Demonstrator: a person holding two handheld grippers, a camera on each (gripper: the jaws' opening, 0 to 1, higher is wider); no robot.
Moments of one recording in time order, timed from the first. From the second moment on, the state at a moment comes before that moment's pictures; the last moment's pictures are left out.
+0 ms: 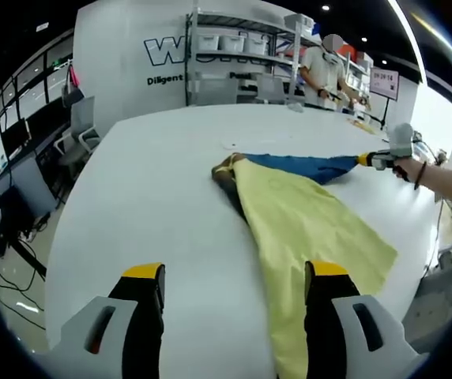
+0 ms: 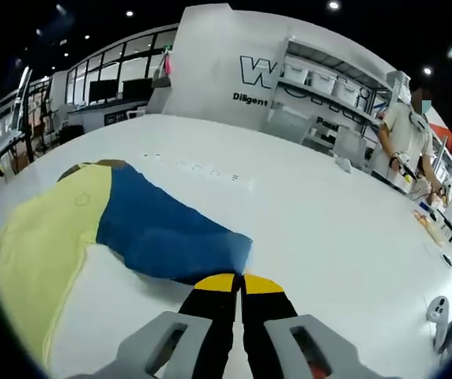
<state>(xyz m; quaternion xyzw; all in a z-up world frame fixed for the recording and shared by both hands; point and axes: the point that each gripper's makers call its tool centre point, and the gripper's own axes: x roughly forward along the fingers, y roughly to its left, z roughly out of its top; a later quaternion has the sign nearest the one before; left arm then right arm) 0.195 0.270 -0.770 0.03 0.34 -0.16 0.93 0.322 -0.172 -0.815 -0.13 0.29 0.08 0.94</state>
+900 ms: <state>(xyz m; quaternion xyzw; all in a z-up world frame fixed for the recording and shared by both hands) 0.234 0.269 -0.749 0.02 0.31 -0.16 0.94 0.299 -0.108 -0.772 -0.06 0.27 0.15 0.95</state>
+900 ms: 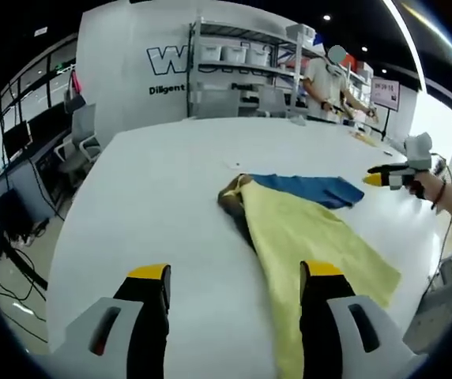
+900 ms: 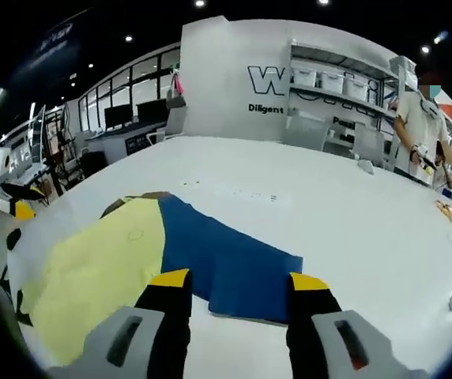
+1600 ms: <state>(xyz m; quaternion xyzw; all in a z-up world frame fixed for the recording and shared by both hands) 0.312 0.252 -0.785 0.02 0.30 -0.18 0.94 0.283 -0.038 -0.776 -0.04 0.26 0.21 0.94</state>
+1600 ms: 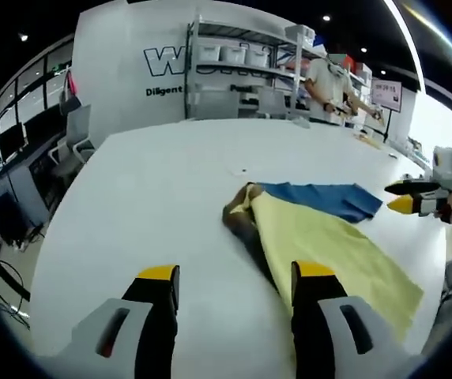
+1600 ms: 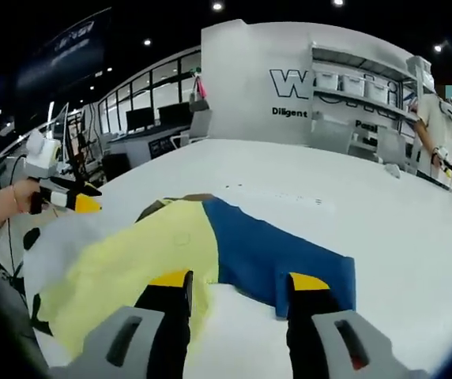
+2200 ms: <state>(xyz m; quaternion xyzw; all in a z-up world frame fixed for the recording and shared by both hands) 0.367 0.225 -0.832 -0.03 0.32 -0.19 0.93 0.262 -0.014 -0.822 -0.03 0.30 0.23 0.92</state>
